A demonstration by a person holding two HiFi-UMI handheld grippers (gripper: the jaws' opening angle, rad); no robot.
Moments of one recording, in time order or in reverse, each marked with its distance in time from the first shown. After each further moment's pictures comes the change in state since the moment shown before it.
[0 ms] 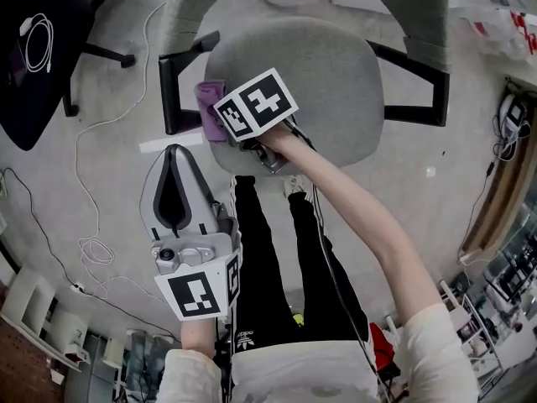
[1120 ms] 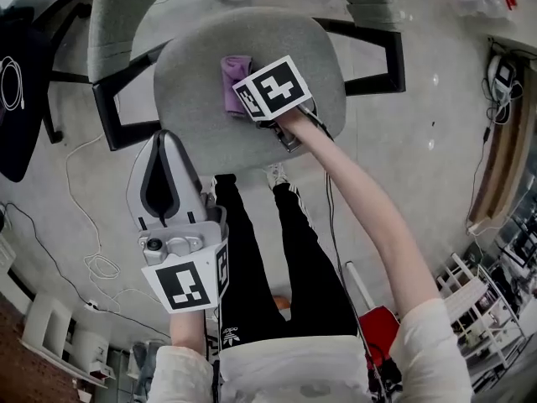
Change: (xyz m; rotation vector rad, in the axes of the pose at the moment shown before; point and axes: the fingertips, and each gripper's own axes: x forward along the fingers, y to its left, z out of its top) left arm 0.026 -0.080 -0.002 0.046 -0.002 -0.159; right arm -0.092 -0.134 -0.040 0.015 -0.058 -0.311
